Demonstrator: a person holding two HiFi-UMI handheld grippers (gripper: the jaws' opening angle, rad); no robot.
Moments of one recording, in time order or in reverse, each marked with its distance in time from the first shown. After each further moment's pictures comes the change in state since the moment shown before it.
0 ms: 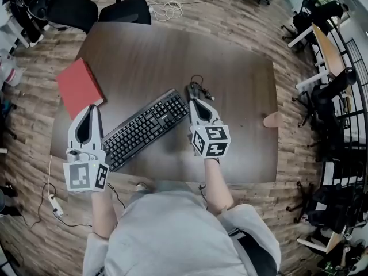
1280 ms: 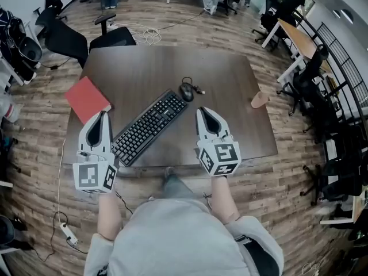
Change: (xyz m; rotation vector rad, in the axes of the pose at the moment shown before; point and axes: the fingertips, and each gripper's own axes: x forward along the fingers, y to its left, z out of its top) left arm -0.106 -0.013 0.047 -0.010 -0.118 -0.181; right arm -0.189 0.098 0.059 -0.085 -0.299 -0.171
